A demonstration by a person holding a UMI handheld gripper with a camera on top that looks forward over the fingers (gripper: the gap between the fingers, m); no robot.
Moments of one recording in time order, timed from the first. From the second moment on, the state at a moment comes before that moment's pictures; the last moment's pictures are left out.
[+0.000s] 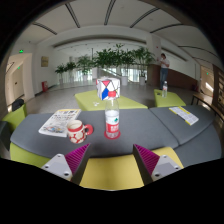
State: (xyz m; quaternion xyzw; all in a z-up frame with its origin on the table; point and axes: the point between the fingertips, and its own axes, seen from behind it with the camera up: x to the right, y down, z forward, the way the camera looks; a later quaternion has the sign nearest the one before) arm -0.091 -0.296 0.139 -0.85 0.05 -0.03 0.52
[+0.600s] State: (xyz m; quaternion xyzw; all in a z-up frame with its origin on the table) arm -0.116 -0.489 0.187 -0.84 0.02 -0.04 0.53
